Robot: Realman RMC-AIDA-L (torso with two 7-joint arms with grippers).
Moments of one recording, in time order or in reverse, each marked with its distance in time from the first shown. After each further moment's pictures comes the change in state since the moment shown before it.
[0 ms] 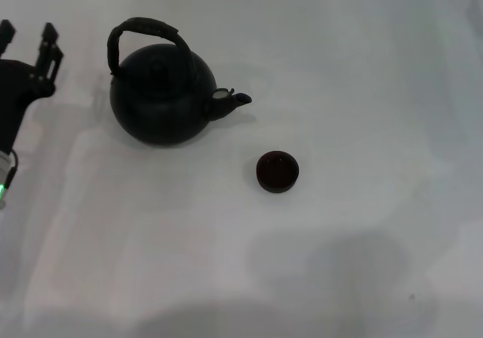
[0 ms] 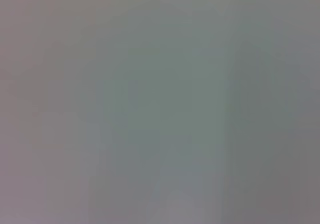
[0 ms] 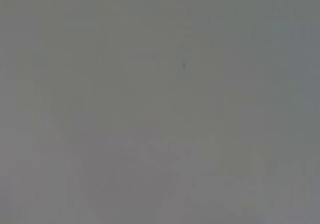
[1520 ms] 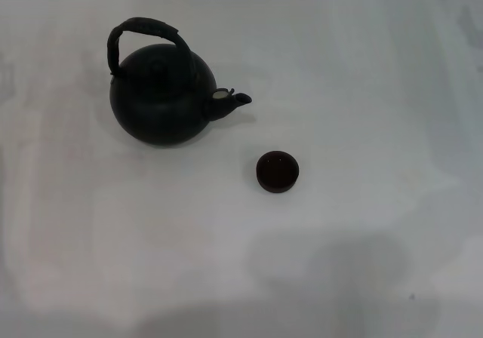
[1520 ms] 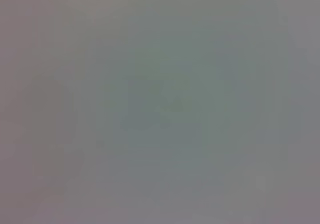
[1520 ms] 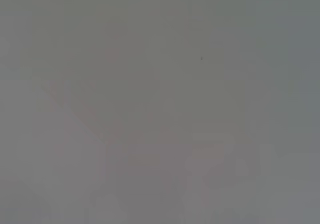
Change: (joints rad) left arm -0.122 0.008 0.000 -0.134 -0.436 -0.010 -0.024; right arm -0.009 -0.001 -0.004 0.074 -0.008 0.106 -0.014
